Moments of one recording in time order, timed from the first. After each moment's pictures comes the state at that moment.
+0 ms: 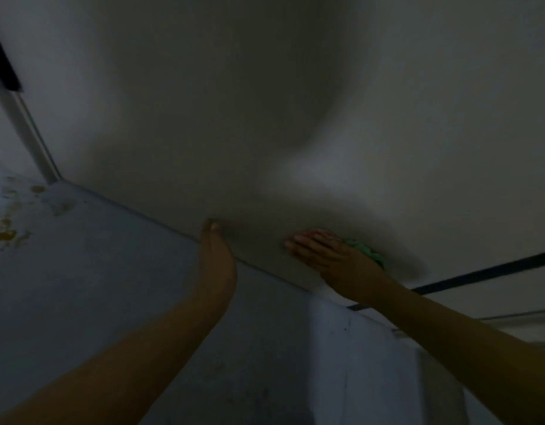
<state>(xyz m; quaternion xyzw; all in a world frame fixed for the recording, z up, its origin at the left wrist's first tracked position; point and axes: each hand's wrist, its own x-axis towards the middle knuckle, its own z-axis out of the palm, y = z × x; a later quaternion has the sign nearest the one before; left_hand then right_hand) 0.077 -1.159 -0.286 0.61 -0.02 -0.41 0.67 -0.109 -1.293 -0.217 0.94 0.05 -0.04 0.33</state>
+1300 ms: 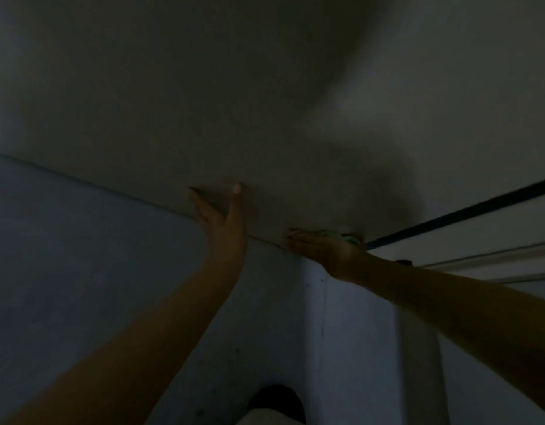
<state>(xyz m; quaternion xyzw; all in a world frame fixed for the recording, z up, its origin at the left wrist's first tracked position) 0.004 -1.193 -0.272 0.63 -0.07 -0.37 0.68 -0.186 -1.298 -0.265 0.97 -0.13 -0.19 -0.09</state>
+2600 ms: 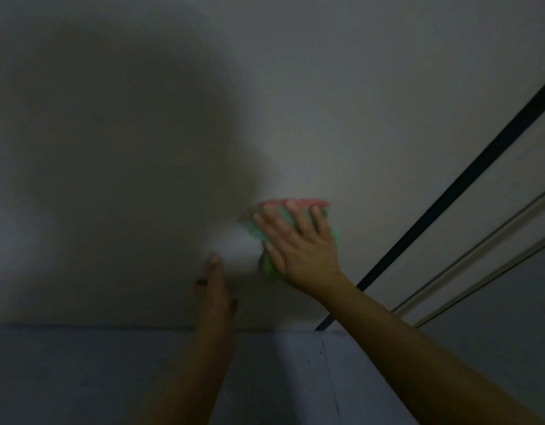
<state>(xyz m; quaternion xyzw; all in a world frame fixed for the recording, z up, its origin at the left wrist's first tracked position) 0.018 -1.178 -0.165 0.49 -0.04 -0.54 0.69 -0.095 -1.281 -0.130 0.80 -0.23 0.32 0.46</state>
